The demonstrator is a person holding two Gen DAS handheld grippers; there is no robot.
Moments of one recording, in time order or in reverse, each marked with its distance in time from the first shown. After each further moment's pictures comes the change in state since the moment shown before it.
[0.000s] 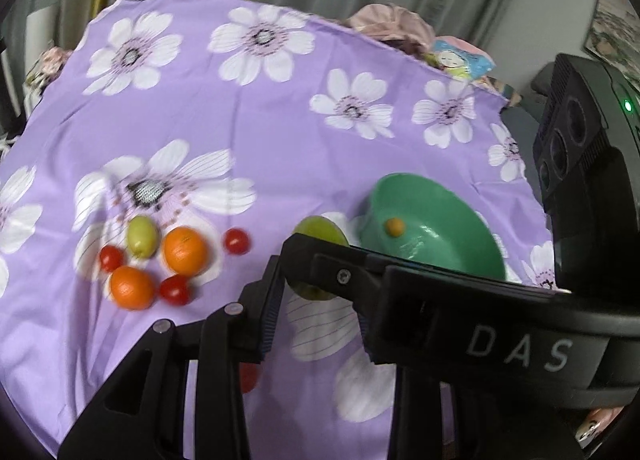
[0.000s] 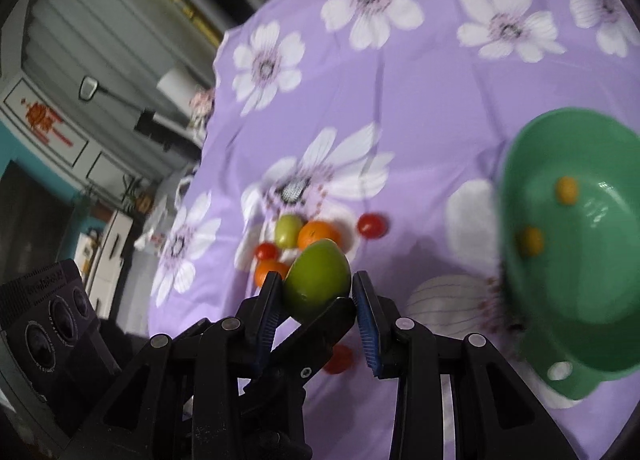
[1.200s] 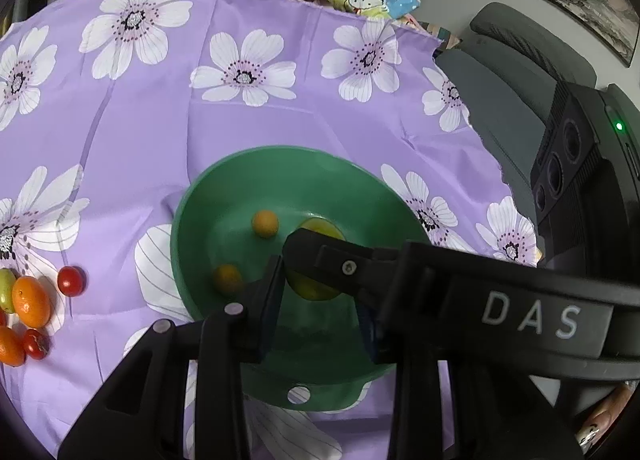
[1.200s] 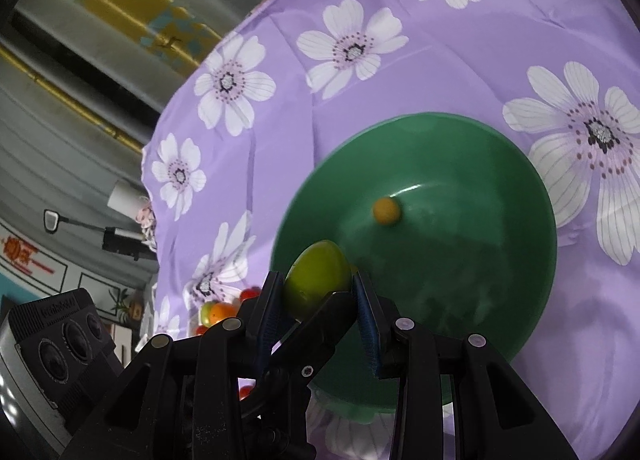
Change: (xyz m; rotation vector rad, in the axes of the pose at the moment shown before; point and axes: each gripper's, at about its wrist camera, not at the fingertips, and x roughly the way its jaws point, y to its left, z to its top) left arm 0.091 -0.104 0.010 0.144 0.141 -0.188; right arm -0.065 -0.131 -0.002 0.349 -0.139 -0.079
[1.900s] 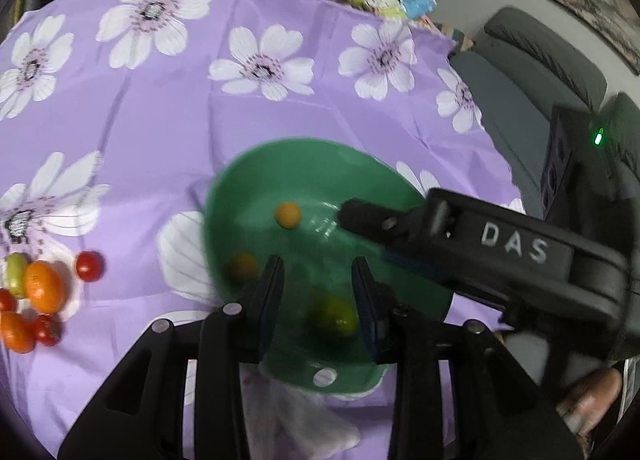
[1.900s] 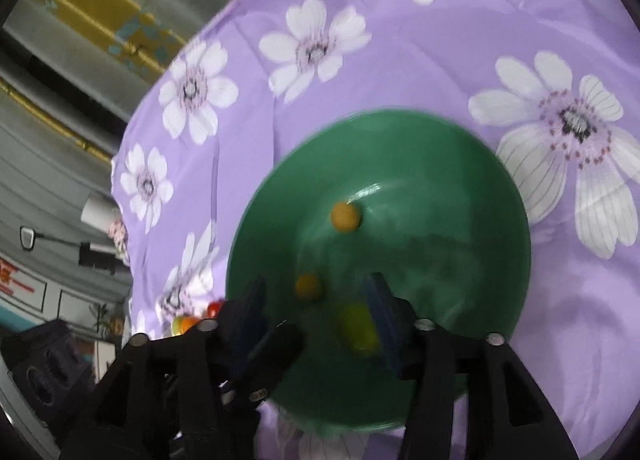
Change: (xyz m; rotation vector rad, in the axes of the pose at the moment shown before) left arm -0.021 0.024 -0.004 -0.040 -0.013 0.034; right arm -0.004 -0.012 0.007 0.049 -0.075 -0.106
